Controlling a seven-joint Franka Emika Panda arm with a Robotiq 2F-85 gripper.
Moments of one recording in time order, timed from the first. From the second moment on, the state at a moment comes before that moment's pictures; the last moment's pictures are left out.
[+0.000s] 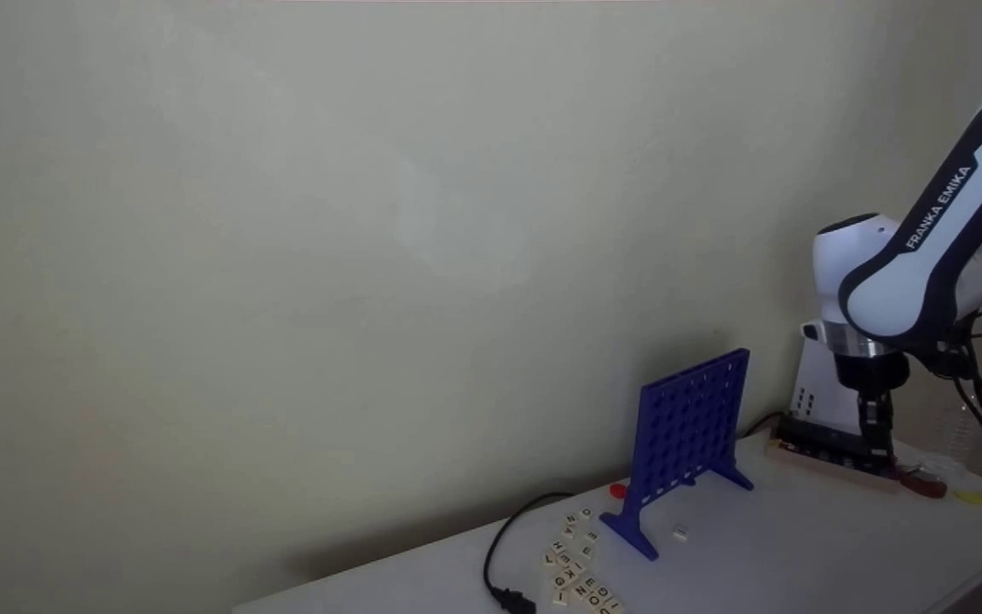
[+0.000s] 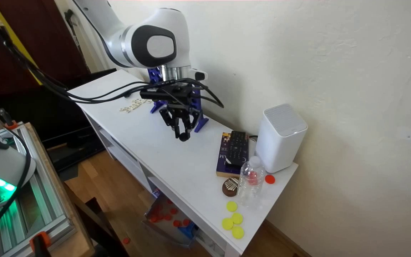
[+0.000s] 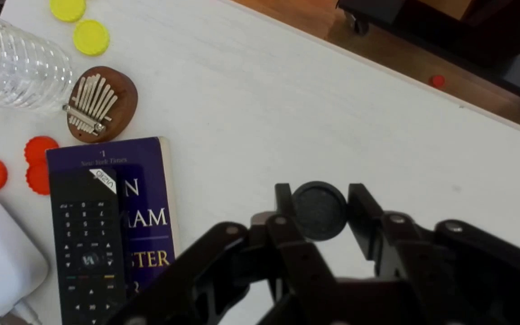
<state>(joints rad) -0.19 0.43 -0.17 -2.30 -0.45 2.59 -0.41</state>
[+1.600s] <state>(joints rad) -0.68 0.22 0.40 -2.67 -0.29 3.34 -0.53</state>
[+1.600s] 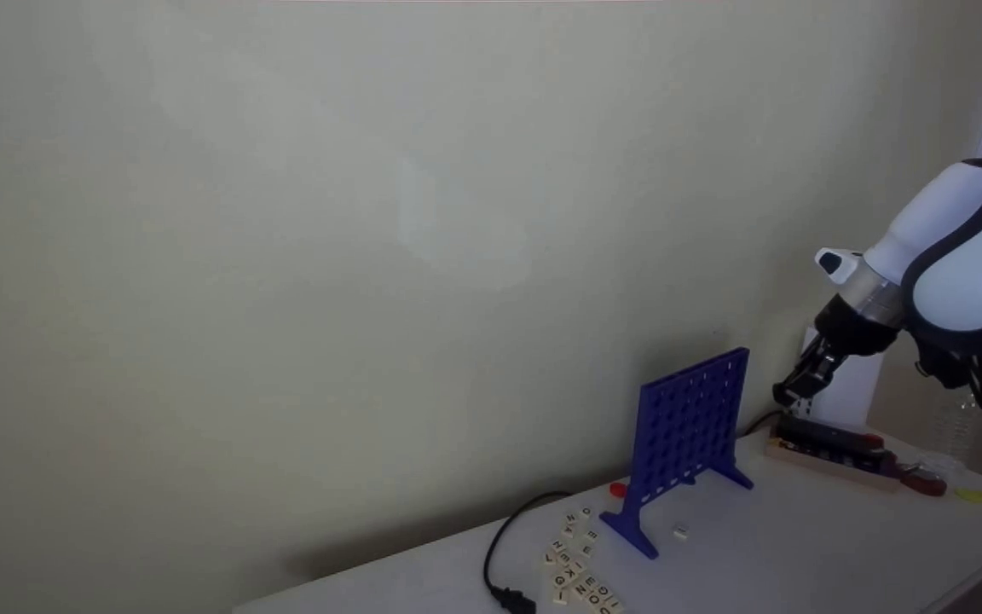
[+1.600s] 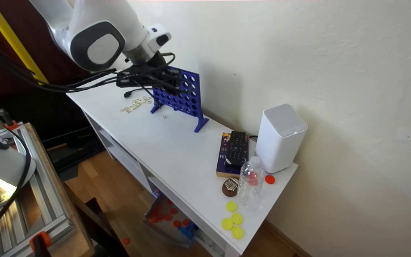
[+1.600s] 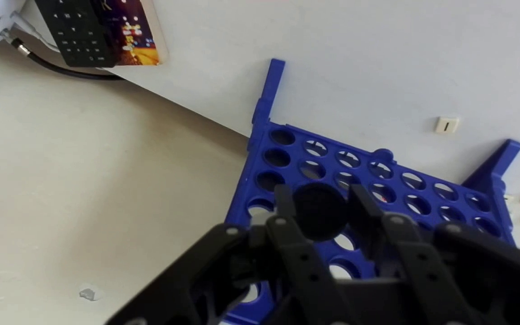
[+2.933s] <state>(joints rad) -1.30 0.28 0.87 -2.64 -0.61 3.46 -0.31</state>
